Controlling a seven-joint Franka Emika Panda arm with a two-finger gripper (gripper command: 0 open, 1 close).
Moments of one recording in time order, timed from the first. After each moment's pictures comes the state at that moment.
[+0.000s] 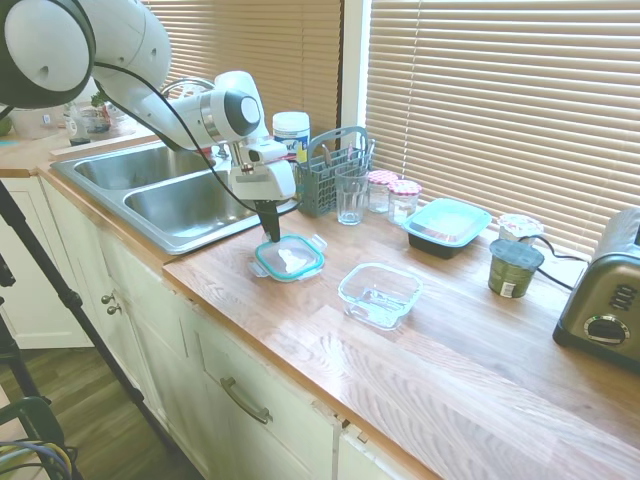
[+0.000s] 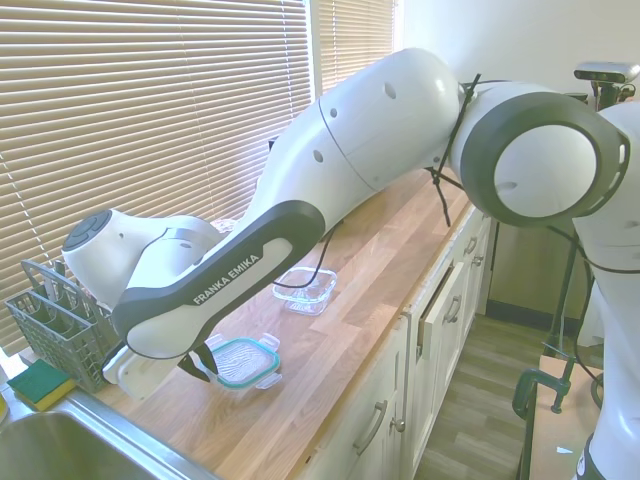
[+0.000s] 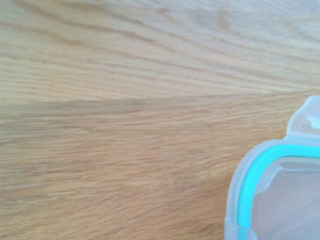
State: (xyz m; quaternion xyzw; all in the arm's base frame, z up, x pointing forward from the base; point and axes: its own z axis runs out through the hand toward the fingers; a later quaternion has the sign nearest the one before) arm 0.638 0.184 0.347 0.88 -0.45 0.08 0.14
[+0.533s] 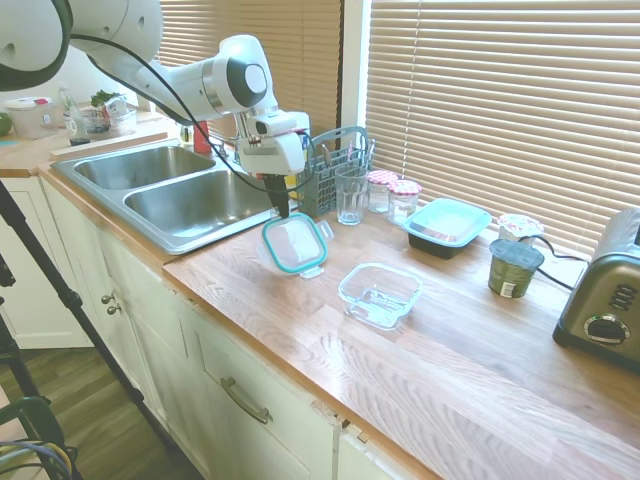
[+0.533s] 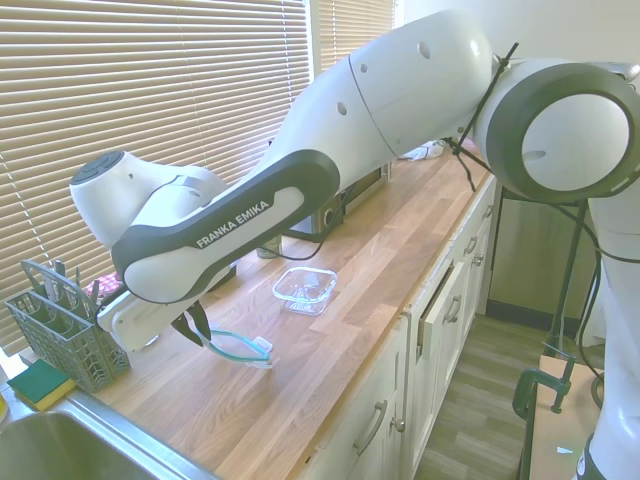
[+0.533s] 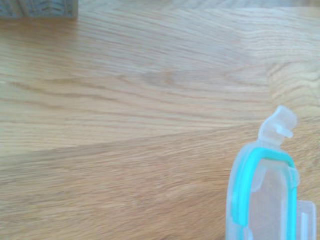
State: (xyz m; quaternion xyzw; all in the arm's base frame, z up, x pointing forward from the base) arm 0.642 0.157 0.409 0.87 -0.47 0.09 0.10
